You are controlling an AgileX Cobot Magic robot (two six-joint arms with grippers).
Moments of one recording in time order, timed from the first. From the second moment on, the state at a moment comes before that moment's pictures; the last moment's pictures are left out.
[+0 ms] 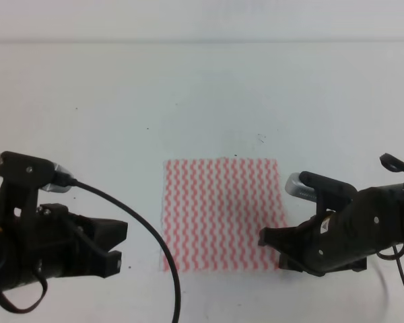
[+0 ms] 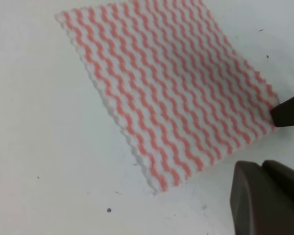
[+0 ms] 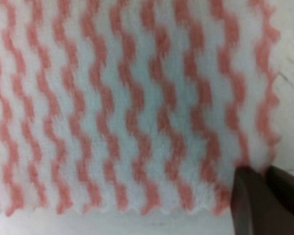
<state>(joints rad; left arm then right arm) -0.36 1.04 -0.55 -0.93 0.47 0.81 0.58 1.69 -0.82 0.33 0.40 0.45</state>
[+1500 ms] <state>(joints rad) -0.36 1.05 -0.55 -1.09 0.58 1.48 0.58 1.63 -0.81 0.32 0.14 0.44</state>
